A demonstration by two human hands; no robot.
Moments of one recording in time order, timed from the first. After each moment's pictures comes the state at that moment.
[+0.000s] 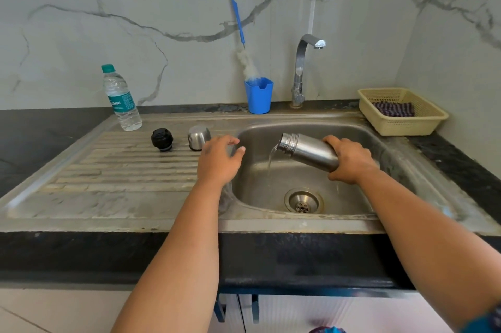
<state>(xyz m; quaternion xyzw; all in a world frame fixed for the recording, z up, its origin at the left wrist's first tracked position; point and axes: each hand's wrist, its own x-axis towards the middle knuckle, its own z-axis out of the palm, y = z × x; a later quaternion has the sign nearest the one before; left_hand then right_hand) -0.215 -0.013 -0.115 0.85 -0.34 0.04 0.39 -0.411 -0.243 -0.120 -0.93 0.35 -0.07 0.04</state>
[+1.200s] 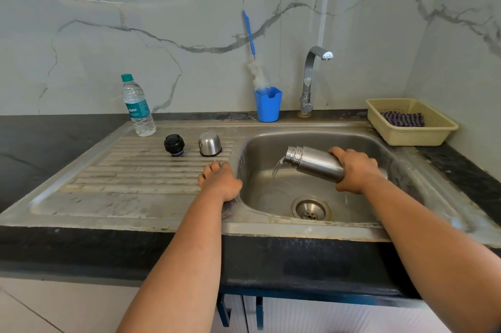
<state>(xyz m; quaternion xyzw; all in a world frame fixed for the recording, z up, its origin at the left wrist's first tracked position) -0.207 -0.003 -0.134 0.95 -0.29 -0.07 0.10 -0.411 -0.240 -0.122 -0.94 0.35 -0.05 0.02</state>
